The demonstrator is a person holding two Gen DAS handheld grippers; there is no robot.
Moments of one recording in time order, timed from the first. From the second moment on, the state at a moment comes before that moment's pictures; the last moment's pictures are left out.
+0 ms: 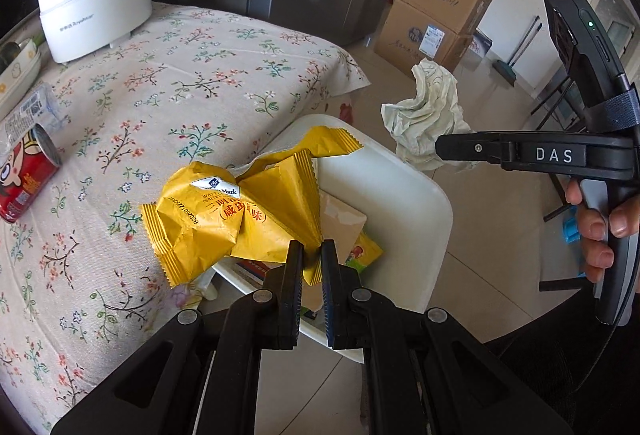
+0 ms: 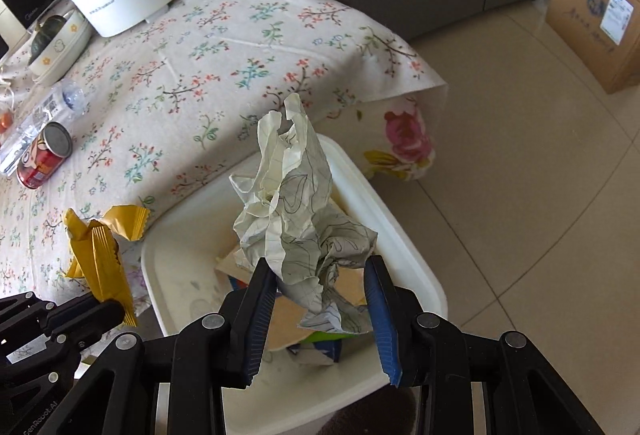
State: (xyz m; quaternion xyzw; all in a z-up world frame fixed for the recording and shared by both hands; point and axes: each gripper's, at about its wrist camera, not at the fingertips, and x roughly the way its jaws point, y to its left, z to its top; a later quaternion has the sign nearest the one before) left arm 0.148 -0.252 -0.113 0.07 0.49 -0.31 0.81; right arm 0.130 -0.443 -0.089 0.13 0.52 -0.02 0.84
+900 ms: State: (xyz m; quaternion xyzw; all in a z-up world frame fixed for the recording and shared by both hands) left arm 0.169 -0.124 -0.075 0.00 0.48 -0.17 0.86; right arm 0.153 -0.399 -0.090 0.10 0.55 -0.01 0.83
